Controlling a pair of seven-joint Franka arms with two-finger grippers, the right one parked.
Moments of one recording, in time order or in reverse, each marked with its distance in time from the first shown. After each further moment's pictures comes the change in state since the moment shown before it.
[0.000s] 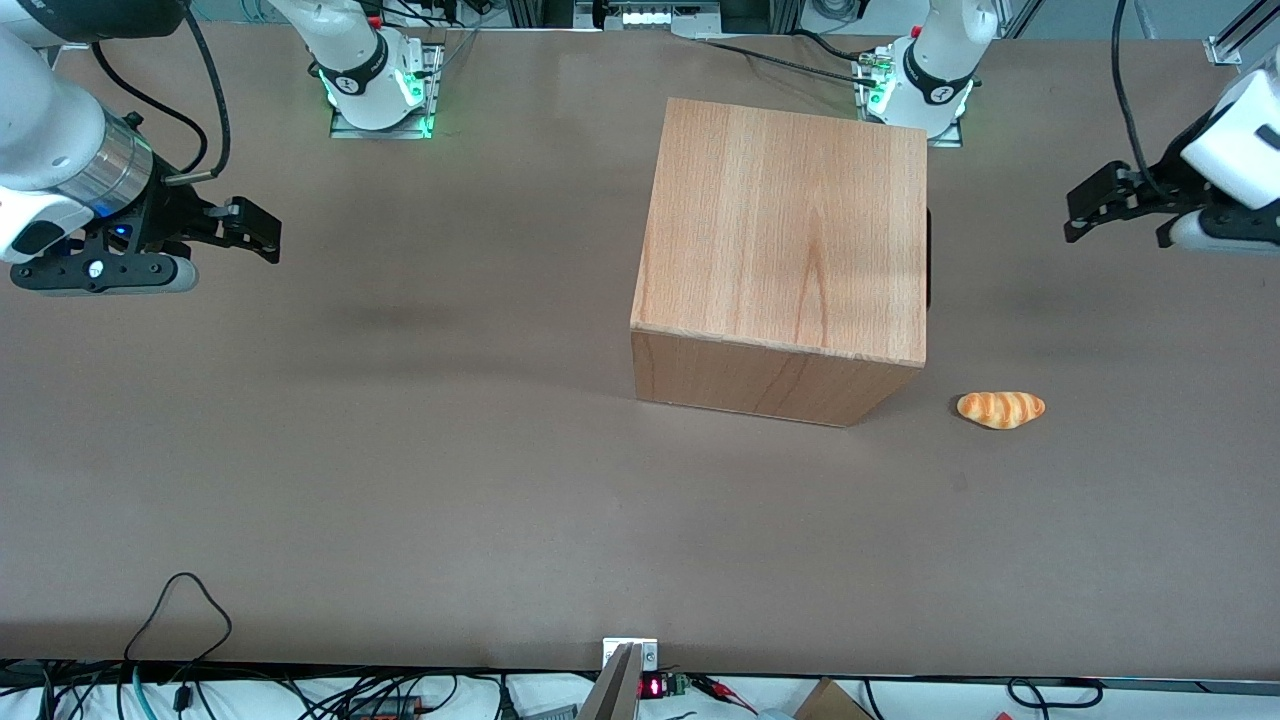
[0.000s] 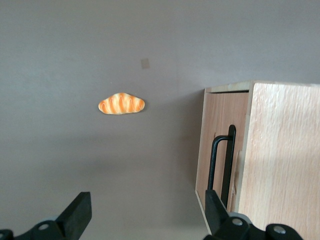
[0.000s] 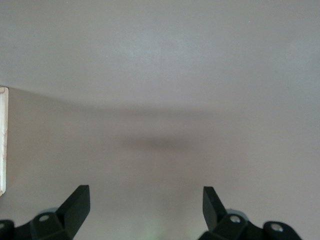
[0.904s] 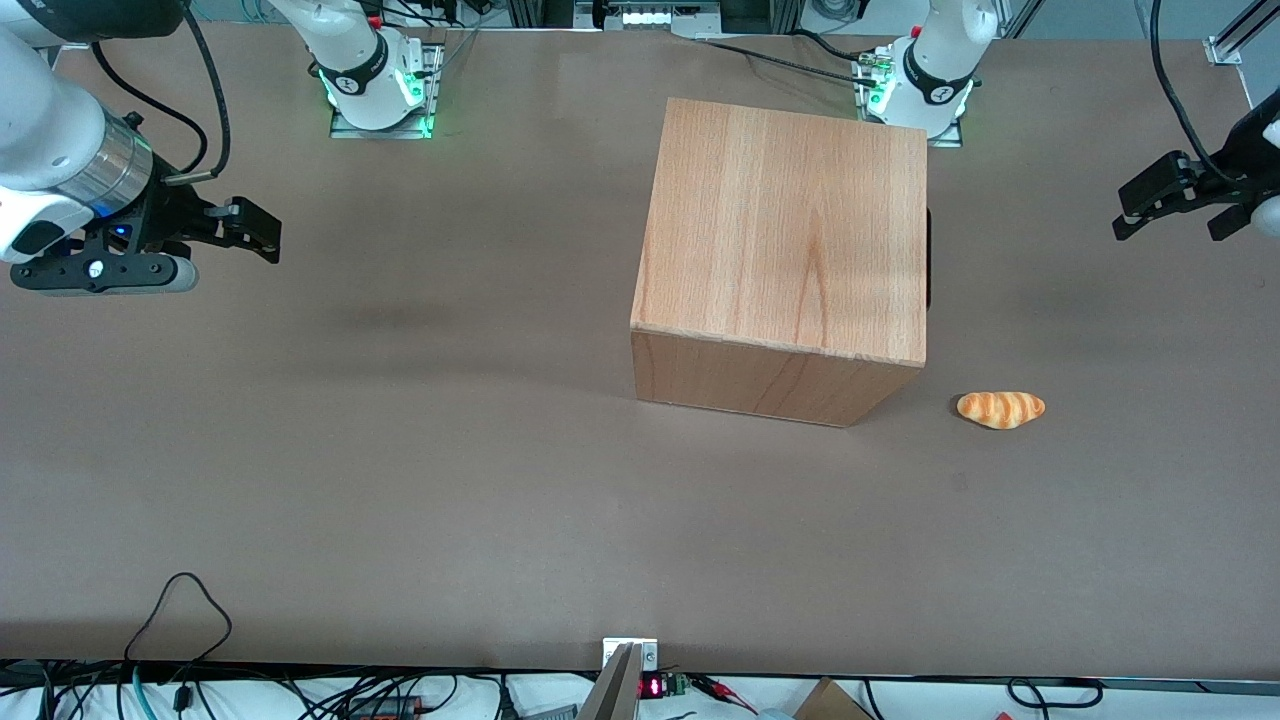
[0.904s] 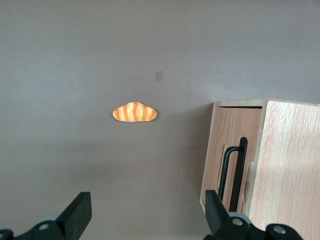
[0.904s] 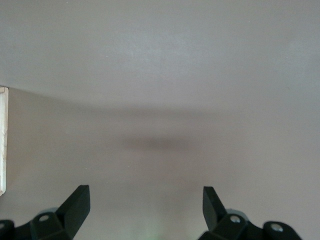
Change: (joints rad) arm 0.003 -0.014 0.053 0.052 0.006 0.002 0.002
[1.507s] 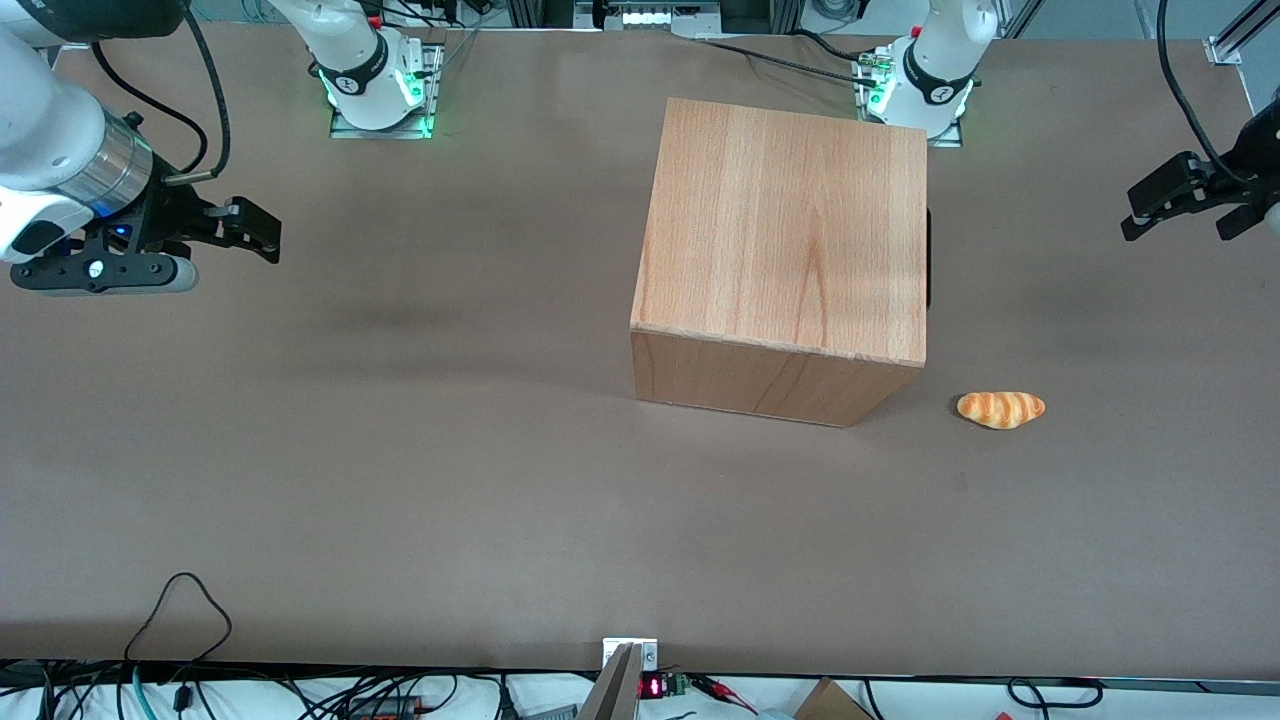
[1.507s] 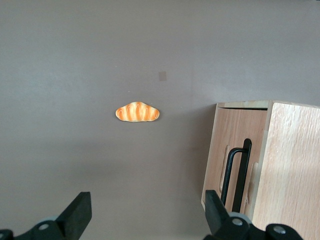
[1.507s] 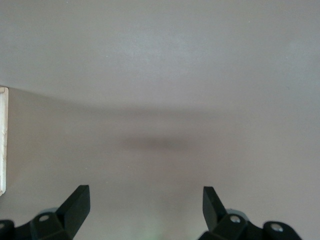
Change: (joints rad) arm 0.008 0.000 0.010 0.000 0.000 0.000 0.000
